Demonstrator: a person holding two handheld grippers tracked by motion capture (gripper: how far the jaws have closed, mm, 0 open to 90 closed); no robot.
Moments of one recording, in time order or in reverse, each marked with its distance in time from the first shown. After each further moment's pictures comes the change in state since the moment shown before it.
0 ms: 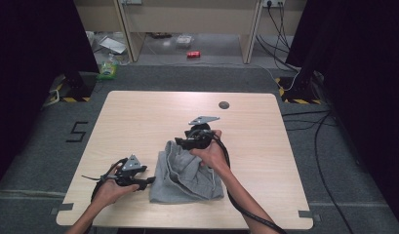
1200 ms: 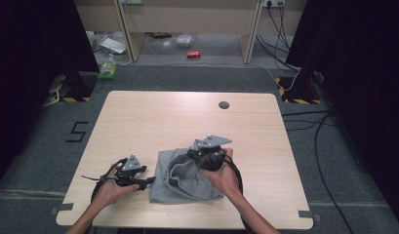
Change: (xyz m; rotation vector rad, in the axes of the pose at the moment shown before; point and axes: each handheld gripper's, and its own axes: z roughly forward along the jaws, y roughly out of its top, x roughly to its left) left arm 0.000 -0.001 0.000 -0.003 0.002 0.001; right arm 0.030 -0.049 -0.057 -0.036 -0.036 -0.109
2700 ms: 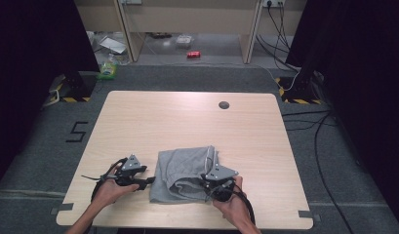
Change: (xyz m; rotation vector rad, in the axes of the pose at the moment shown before) left arm 0.003 0.001 -0.001 0.008 -0.018 -0.027; right arm 0.026 -0.071 -0.023 0.087 -0.075 -0.088
